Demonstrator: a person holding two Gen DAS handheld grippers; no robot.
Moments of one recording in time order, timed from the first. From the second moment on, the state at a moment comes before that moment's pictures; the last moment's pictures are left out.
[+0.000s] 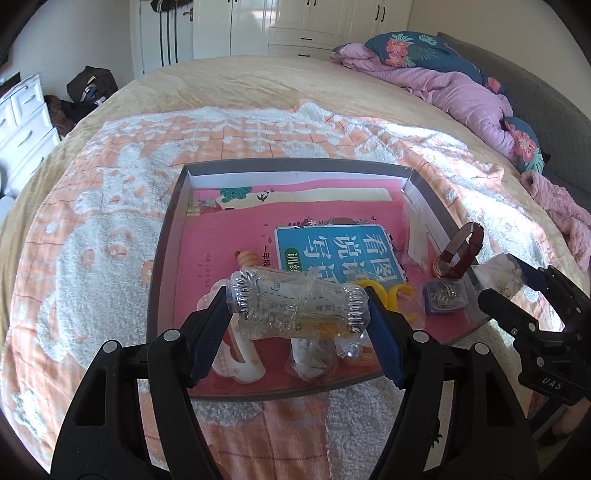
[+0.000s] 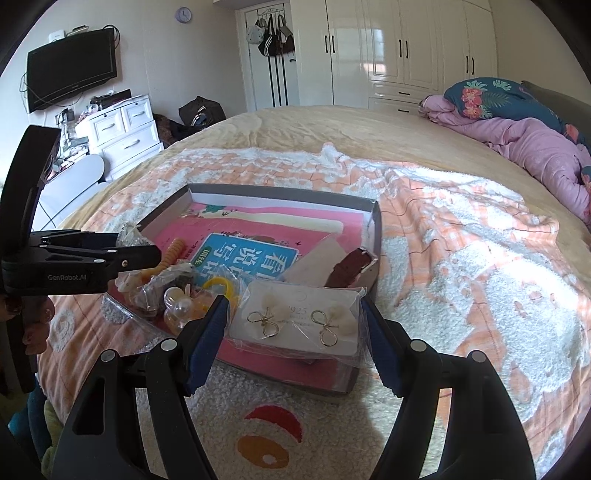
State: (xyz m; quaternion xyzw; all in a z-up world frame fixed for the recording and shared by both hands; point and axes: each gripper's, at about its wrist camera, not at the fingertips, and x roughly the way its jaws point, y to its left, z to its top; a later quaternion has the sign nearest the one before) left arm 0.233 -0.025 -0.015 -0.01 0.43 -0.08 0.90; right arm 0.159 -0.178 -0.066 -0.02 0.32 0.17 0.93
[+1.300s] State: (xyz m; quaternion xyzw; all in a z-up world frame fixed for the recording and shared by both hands) left arm 0.247 -0.017 -0.033 -0.03 0.44 -0.09 0.89; right arm 0.174 -0.142 -0.093 -0.04 0.36 0.19 0.91
